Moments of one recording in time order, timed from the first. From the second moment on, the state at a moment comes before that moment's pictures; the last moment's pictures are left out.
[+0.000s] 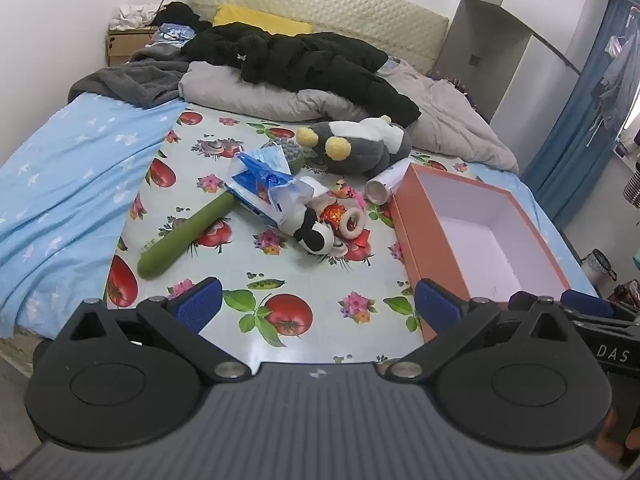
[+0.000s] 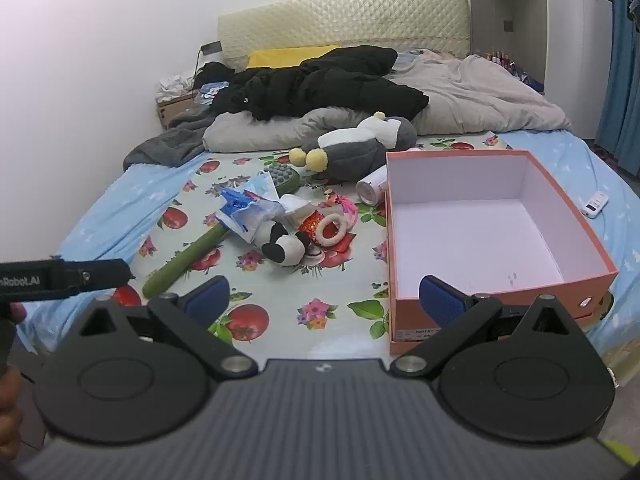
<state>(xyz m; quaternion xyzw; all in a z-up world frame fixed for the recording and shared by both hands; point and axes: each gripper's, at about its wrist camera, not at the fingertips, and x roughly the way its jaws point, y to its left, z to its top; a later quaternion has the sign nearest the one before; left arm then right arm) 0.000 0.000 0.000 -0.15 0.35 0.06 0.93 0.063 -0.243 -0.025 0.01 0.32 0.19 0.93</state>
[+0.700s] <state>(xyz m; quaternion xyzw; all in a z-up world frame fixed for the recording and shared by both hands) 0.001 -0.005 0.005 -0.14 0.34 0.05 0.93 0.064 -0.244 -0.025 0.01 0.32 0.19 0.93</state>
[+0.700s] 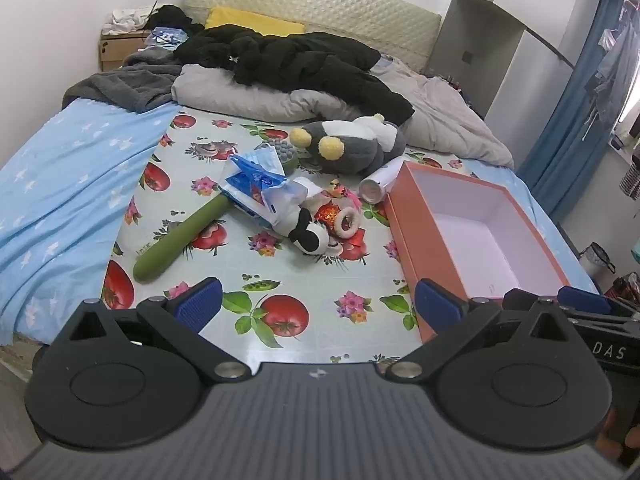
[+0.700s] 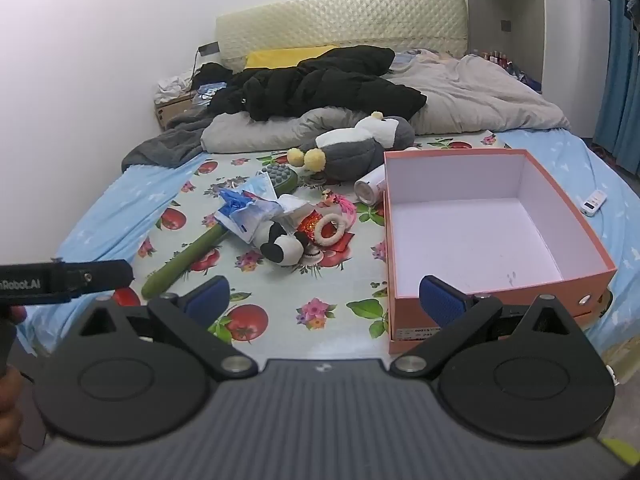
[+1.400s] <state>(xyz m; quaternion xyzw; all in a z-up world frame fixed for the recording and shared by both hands) 0.002 -0.003 0.003 -0.13 0.34 0.05 0.93 0.062 -0.243 -0.027 0.01 0.32 0.19 0.93</state>
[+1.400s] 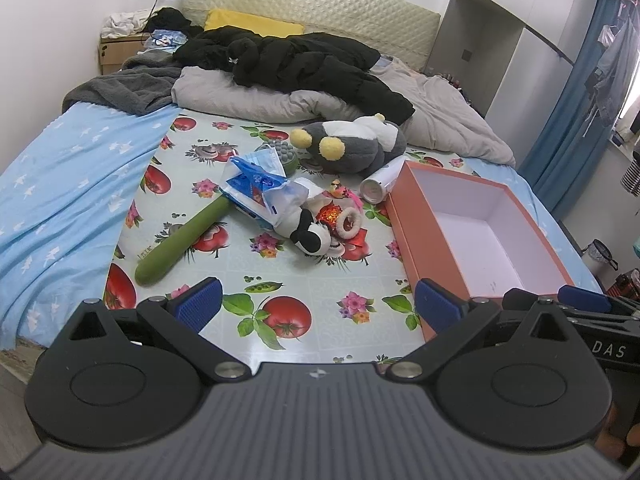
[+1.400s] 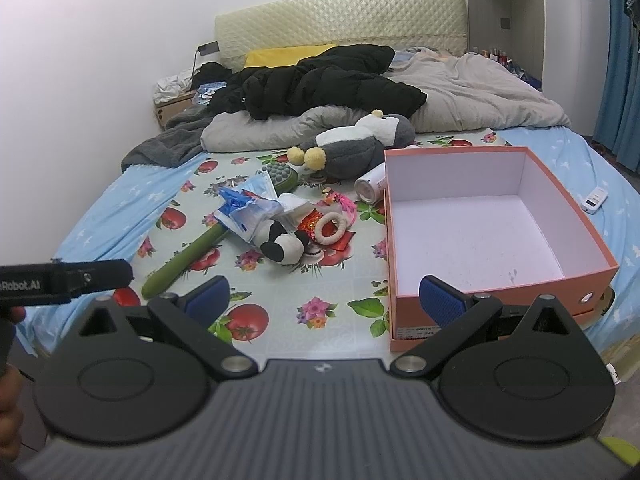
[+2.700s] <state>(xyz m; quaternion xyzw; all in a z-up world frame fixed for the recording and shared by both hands) 0.004 -0.008 0.002 -0.12 0.34 0.05 0.93 0.064 -0.244 -0.030 0.02 0.32 0.19 0.93</state>
